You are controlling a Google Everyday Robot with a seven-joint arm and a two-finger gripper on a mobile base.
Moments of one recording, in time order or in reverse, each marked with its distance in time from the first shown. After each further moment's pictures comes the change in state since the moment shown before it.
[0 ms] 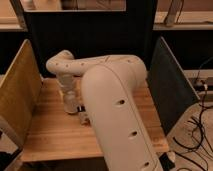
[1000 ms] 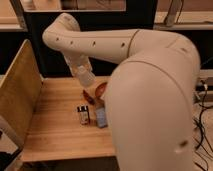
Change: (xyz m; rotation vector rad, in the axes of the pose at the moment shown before) arm 0.049 -0.094 -0.189 0.265 -0.209 0.265
